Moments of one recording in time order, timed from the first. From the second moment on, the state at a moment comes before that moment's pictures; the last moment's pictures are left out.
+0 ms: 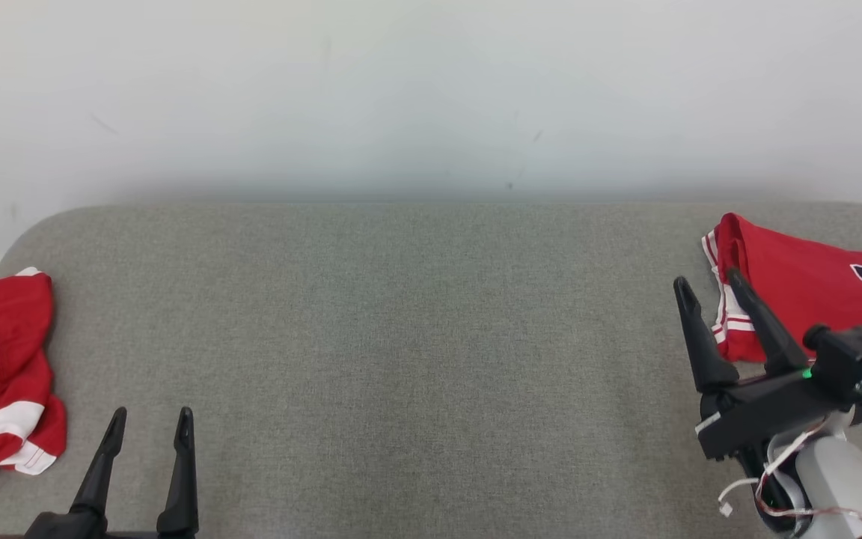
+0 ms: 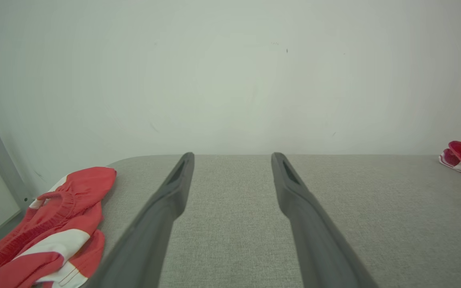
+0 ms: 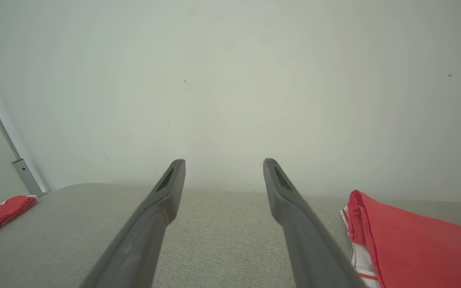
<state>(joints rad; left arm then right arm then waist) 0.04 0.11 -0.05 0.07 -0.07 -0.06 -0.26 -0.29 -0.26 0.18 0.33 0.51 0.13 -0.26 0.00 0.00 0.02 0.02</state>
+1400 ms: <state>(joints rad) 0.09 0.21 -0.07 0.05 -0.03 -0.02 -0.13 -0.03 -0.06 -0.06 0.14 0.23 0.13 -0.03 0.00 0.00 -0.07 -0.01</state>
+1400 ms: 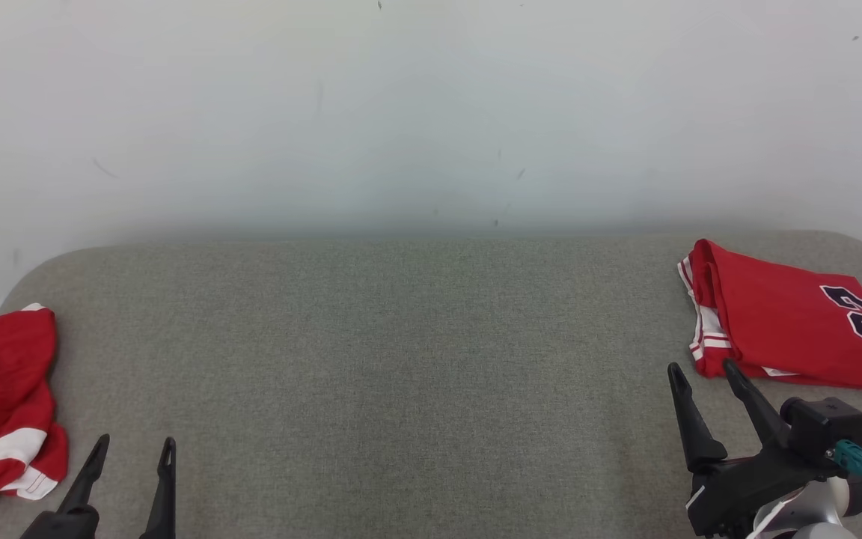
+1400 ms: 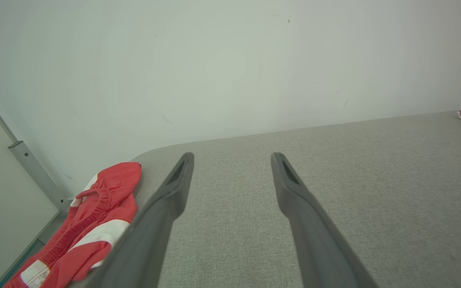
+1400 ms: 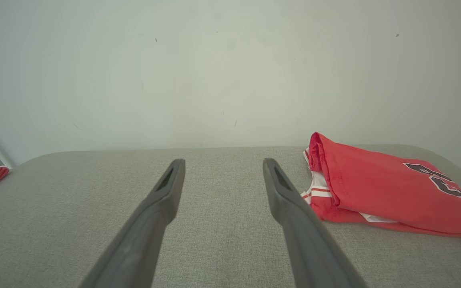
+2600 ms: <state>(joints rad) 0.12 0.25 -0.04 0.00 -0.04 0.05 -0.11 0.00 -0.05 -0.02 0.16 0.26 0.13 -0.04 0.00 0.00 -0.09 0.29</state>
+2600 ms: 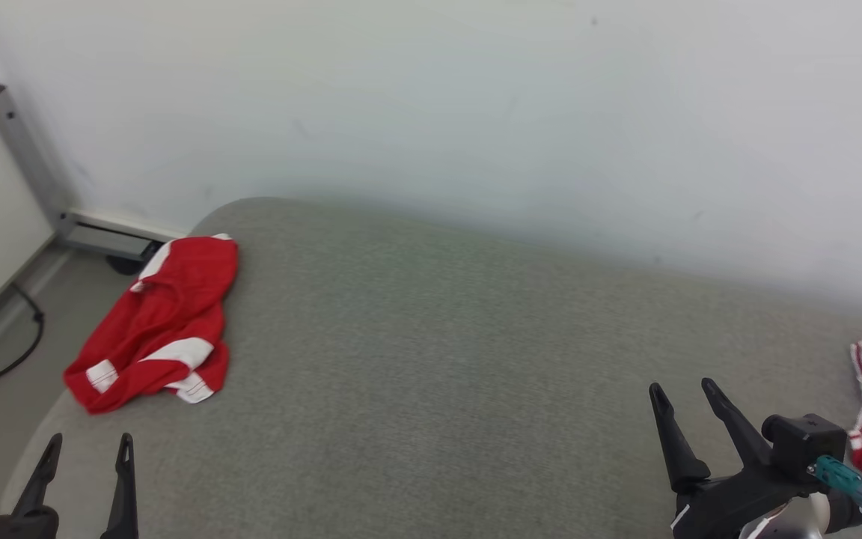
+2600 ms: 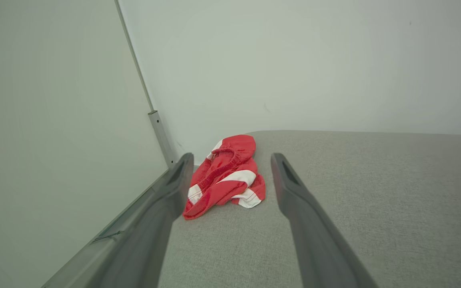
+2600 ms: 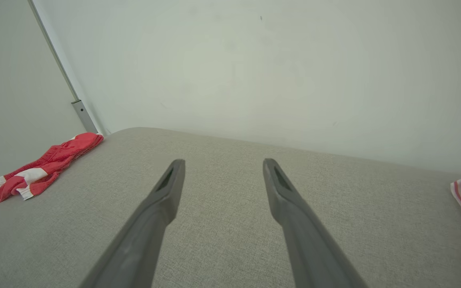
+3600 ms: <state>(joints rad) 0.17 0.27 -0.01 -0.06 -0.08 0.11 -0.12 -0.09 -0.06 0.07 0.22 0.29 0.13 -0.05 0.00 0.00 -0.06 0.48</state>
